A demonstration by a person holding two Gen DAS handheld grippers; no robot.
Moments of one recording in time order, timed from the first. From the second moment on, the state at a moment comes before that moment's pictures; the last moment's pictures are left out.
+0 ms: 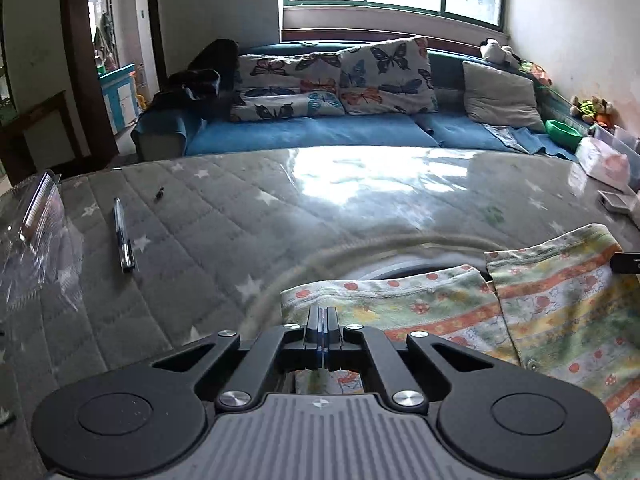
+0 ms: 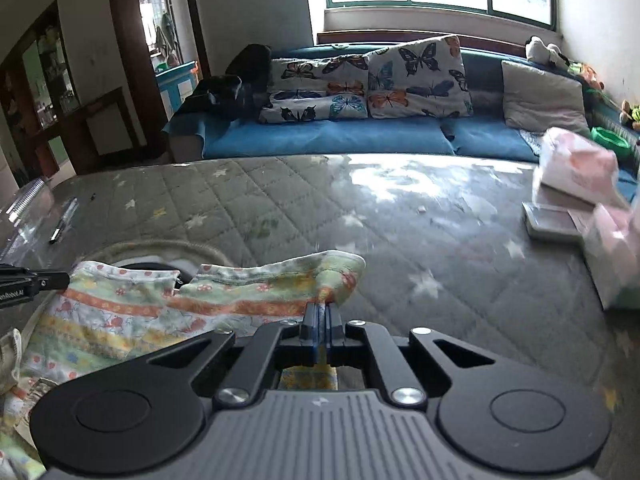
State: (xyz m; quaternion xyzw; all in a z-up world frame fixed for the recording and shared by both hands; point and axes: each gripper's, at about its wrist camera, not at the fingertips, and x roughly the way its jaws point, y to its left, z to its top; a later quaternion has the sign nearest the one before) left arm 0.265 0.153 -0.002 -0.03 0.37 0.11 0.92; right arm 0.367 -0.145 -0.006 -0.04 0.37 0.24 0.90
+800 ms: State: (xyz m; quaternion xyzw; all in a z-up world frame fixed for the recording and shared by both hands) left arm 0.134 0.063 0.002 -0.01 0.37 -0.02 0.93; right arm 0.204 -0.143 0.024 -0.14 0.35 0.38 0.84
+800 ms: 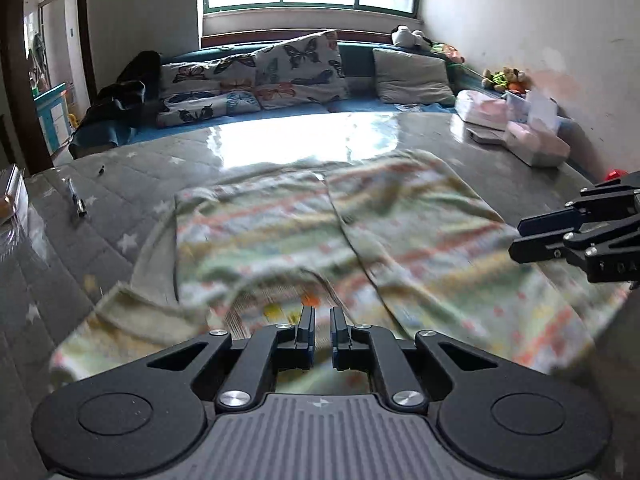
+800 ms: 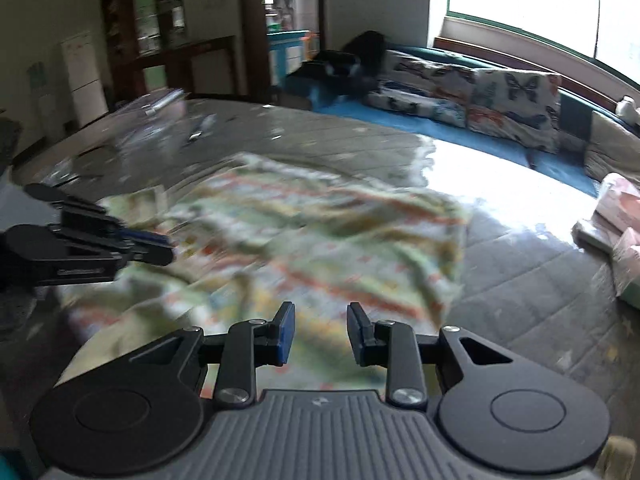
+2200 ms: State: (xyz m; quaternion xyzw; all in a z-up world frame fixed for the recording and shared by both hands) left arm 0.035 0.014 0.010 0.02 0.34 -0.13 0.93; right arm 0.112 -0.135 0.010 -0.12 0.36 0.46 0.80
